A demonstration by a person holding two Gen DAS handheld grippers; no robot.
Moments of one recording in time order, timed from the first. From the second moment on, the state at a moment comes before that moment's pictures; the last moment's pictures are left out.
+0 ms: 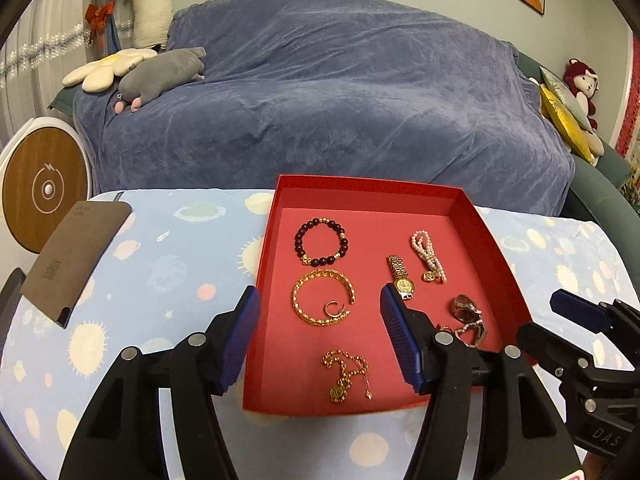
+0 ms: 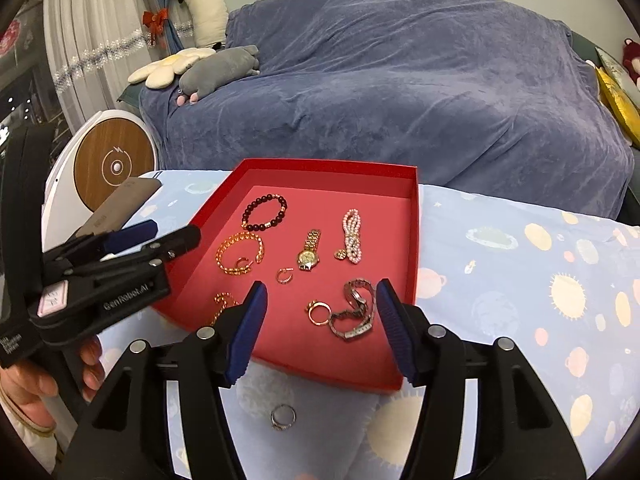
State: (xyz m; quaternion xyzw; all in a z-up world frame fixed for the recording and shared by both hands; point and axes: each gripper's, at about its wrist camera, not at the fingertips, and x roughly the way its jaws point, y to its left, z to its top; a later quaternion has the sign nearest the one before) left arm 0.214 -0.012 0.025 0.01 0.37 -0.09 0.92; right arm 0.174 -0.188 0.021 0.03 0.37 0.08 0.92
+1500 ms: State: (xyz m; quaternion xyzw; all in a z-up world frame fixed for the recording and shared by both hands) left arm 0.135 -0.006 -0.037 0.01 0.46 -0.14 0.88; right arm 0.130 -0.156 -0.043 0.01 0.45 0.10 0.89
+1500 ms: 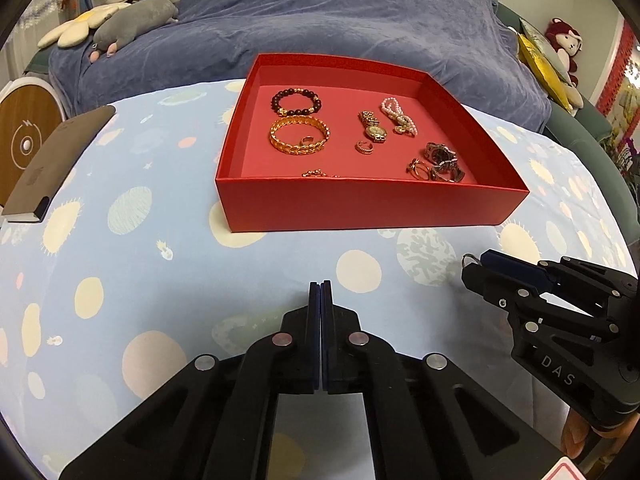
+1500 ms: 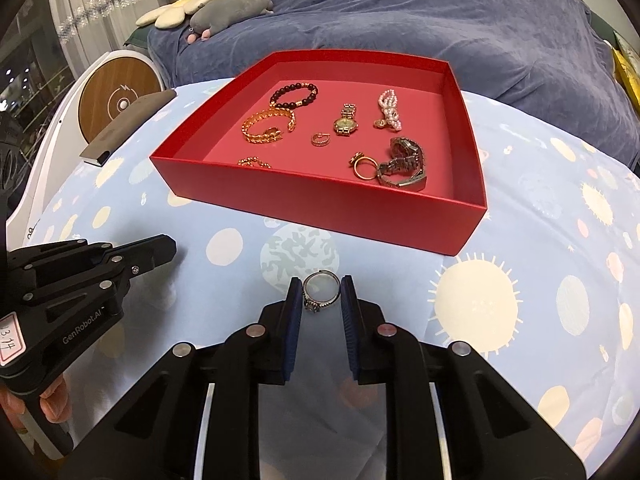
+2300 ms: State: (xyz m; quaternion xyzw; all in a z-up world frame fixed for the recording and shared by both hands) left arm 0.139 0.001 -0.013 0.00 0.43 -0.13 0.89; right arm 0.125 -0.167 -0.003 0.03 0.40 0.11 0.91
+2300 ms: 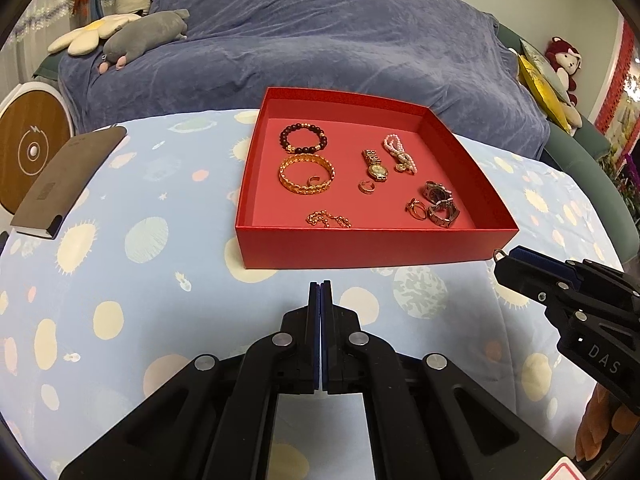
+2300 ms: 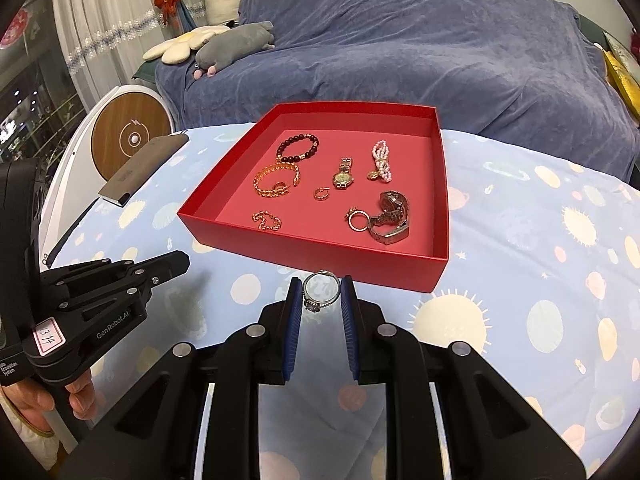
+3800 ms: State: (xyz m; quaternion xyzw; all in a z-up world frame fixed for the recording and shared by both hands) left arm 0.262 -0.059 0.007 0.06 0.39 -0.11 0.91; right arm 0.235 -0.180 0.017 0.02 0.39 0.09 0.91
